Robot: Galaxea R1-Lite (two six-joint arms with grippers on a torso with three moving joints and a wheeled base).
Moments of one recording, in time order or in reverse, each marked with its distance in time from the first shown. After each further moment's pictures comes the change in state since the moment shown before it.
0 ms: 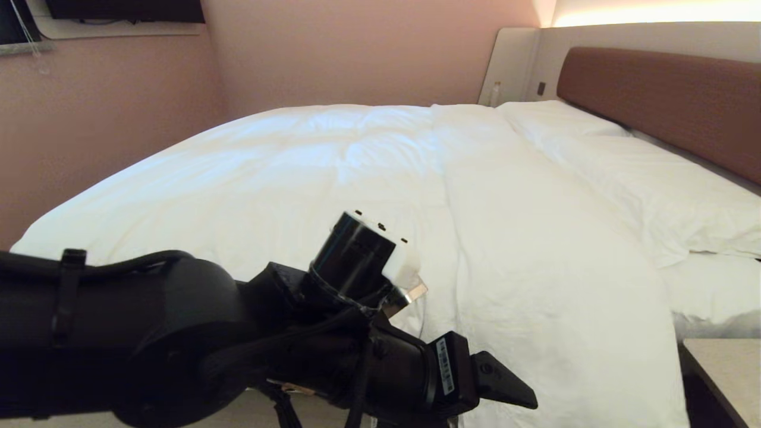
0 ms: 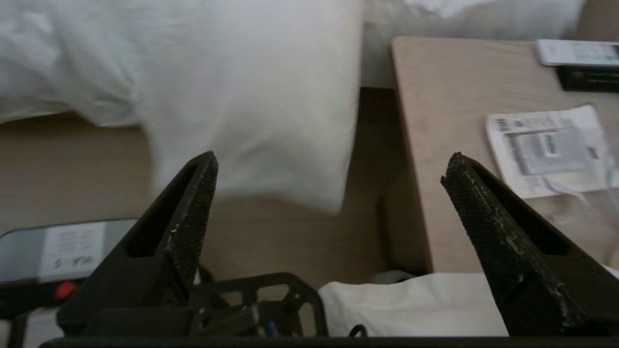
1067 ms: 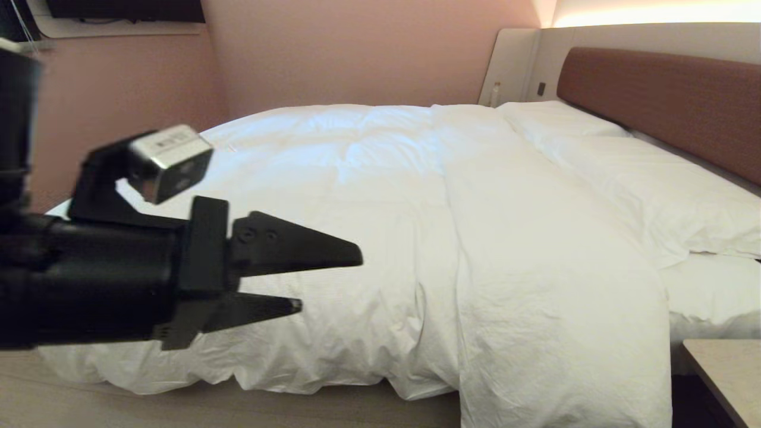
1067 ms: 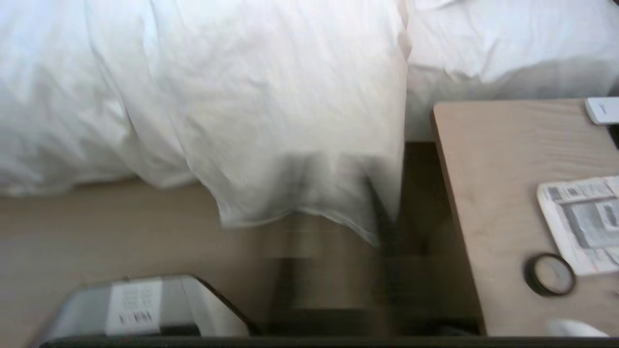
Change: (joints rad) left arm 0.219 -0.495 -0.020 0.253 0.225 0.185; right arm -0.003 0.273 -0.023 -0.332 0.061 0.048
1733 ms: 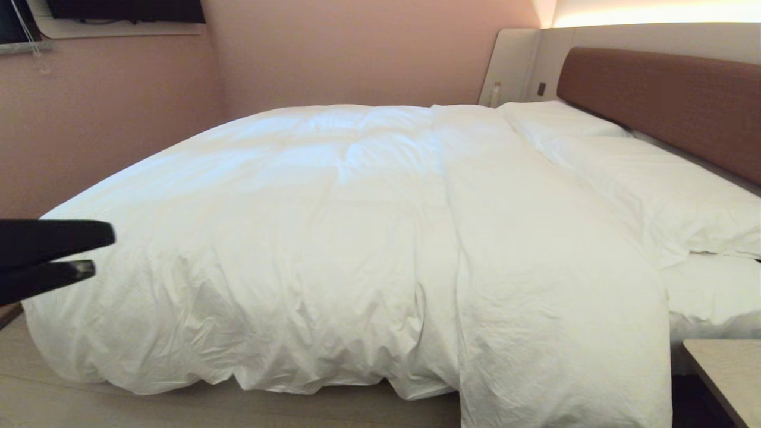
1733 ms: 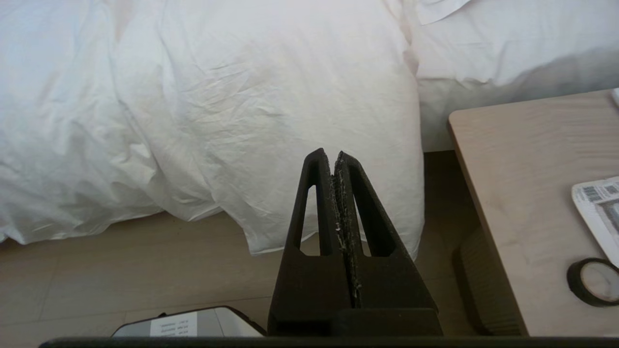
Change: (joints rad) left arm 0.022 -0.346 0.012 0.154 0.363 0.190; right arm -0.013 0.019 0.026 -0.105 -0.007 0.097
